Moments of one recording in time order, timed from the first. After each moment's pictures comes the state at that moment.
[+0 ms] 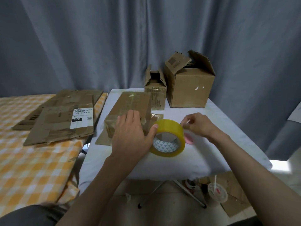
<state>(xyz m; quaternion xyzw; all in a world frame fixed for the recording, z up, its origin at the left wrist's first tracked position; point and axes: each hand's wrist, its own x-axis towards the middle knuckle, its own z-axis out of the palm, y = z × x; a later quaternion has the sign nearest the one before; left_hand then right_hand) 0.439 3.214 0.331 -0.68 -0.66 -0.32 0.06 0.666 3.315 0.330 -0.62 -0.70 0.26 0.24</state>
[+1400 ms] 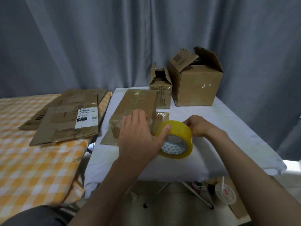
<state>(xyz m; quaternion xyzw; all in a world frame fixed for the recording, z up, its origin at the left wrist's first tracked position) 0.444 3.215 0.323 -0.66 -0.65 -0.35 0.09 0.640 3.325 0.327 -0.62 -0.75 0.23 0.06</state>
